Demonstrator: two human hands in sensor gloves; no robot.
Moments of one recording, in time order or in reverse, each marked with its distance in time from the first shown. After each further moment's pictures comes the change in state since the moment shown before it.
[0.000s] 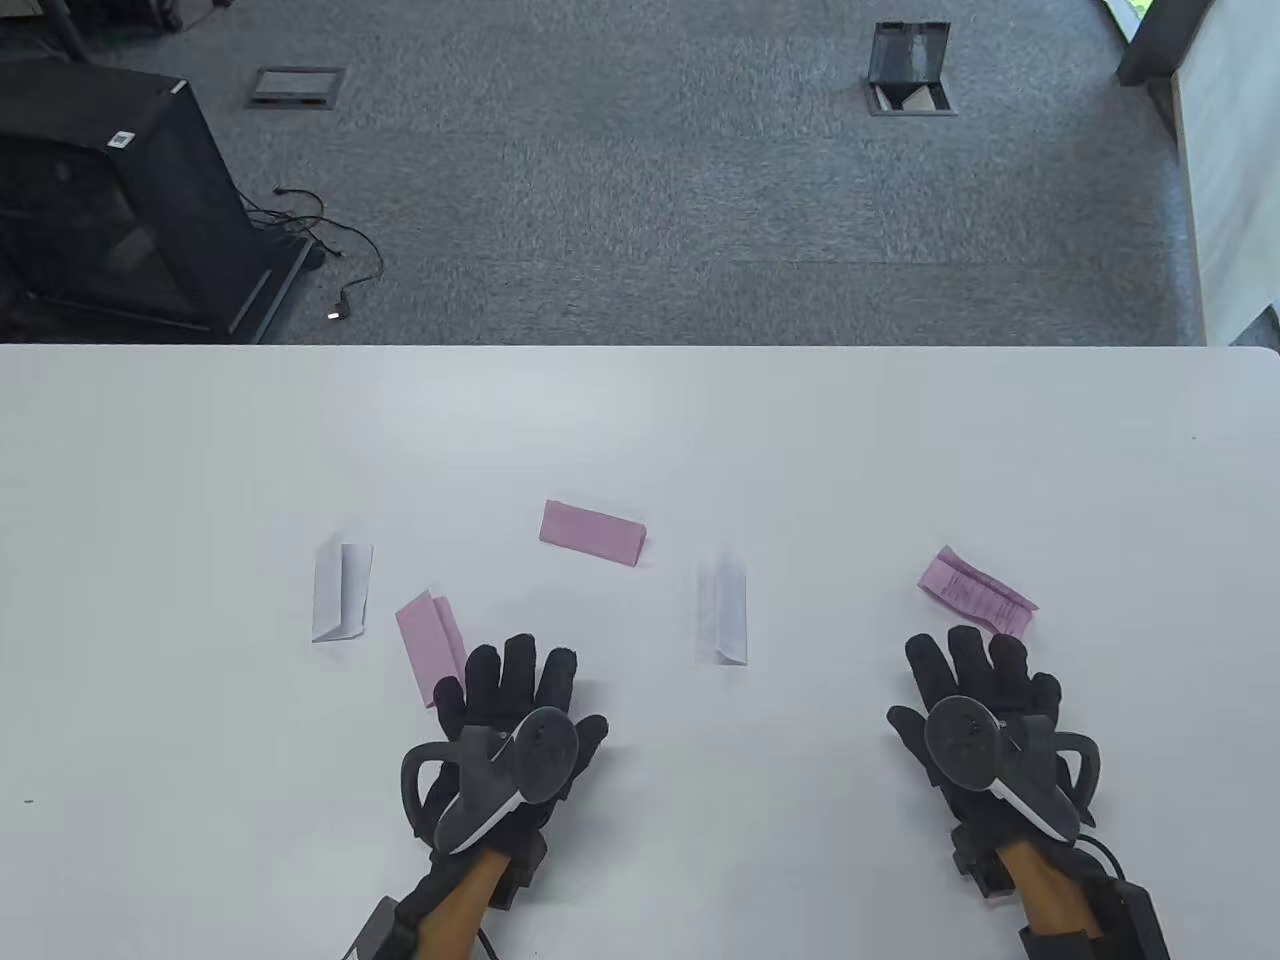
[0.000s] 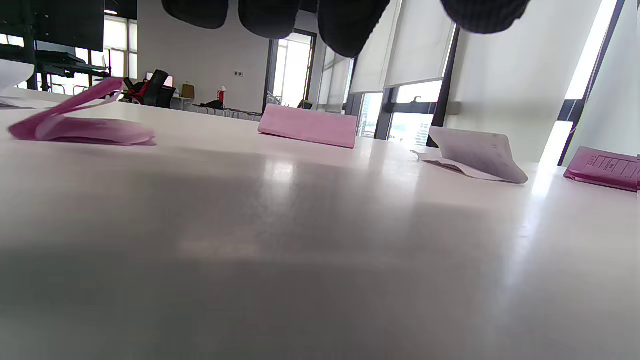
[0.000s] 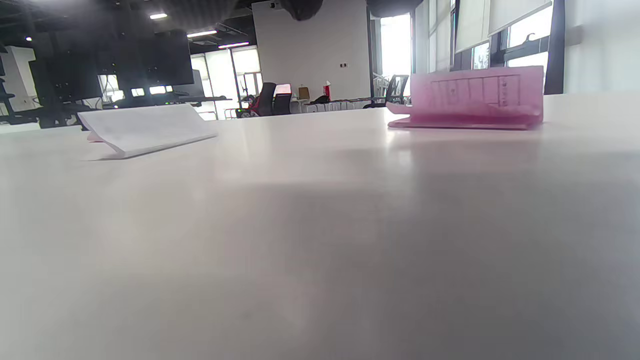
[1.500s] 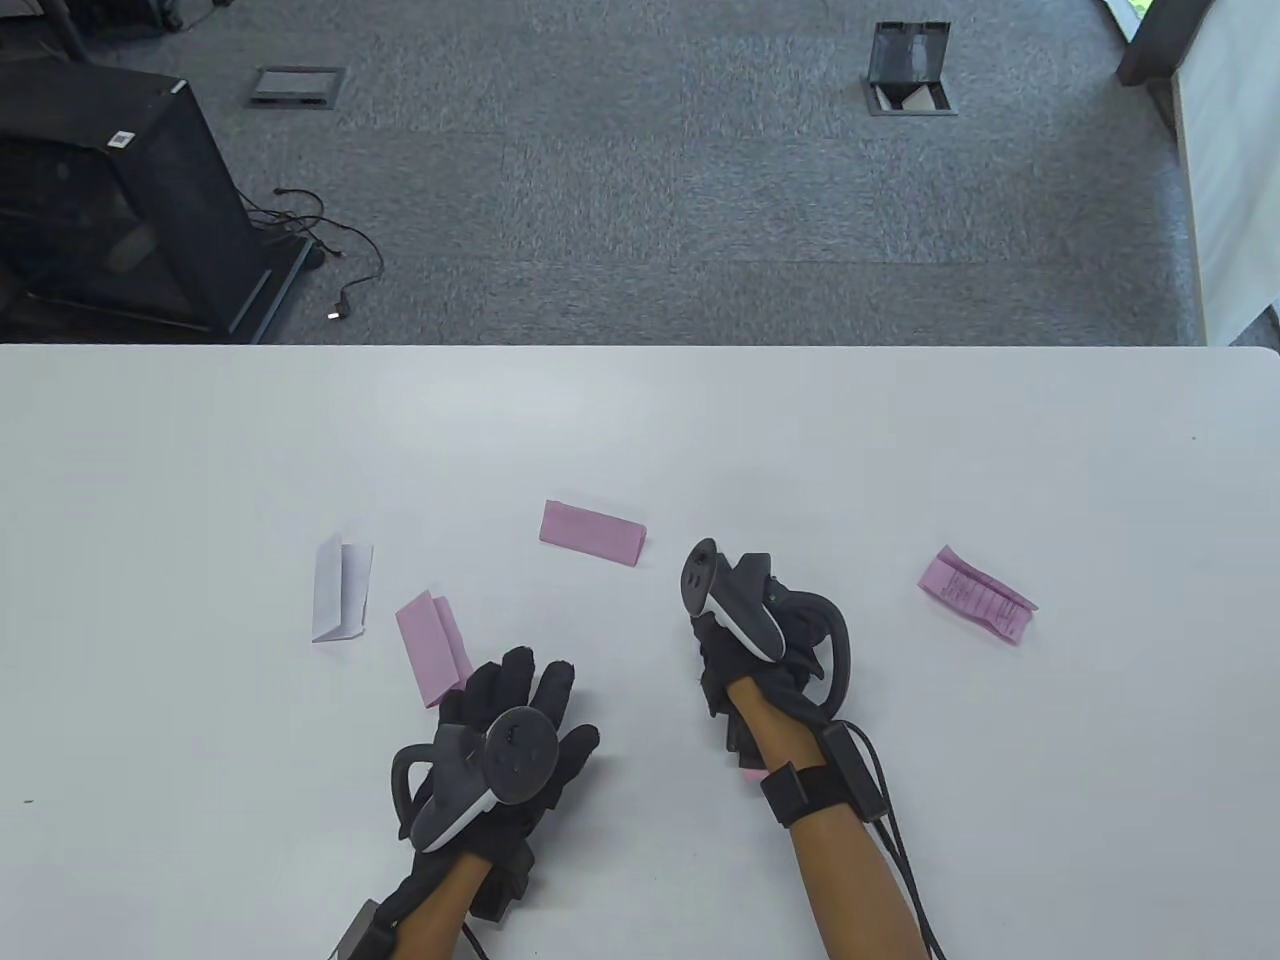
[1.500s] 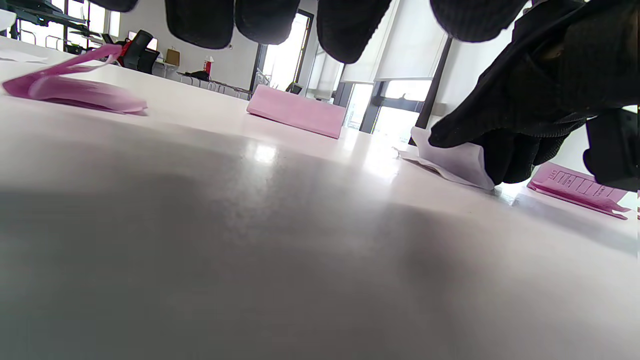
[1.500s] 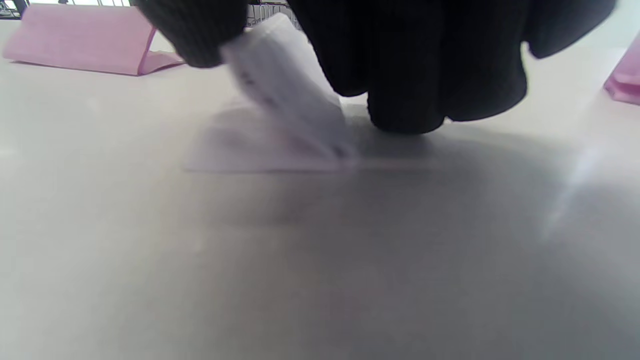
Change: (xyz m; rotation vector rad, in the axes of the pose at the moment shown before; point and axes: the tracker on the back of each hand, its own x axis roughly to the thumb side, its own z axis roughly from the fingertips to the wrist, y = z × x) left_hand -0.011 0.001 0.004 -0.065 -0.048 0.109; right_hand 0.185 0.018 -0.124 0.252 0.245 0.173
